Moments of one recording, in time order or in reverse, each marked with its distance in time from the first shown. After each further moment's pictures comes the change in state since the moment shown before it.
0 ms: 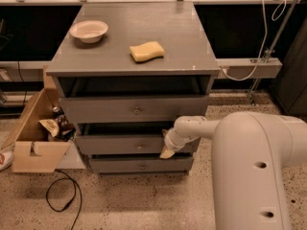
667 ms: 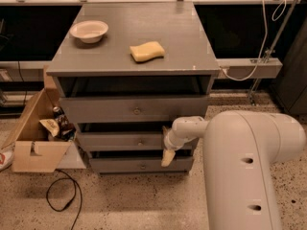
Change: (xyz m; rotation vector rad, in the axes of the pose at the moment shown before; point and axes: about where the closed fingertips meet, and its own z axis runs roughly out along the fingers) arm 0.011 -0.009 0.010 0.023 0.034 -0.005
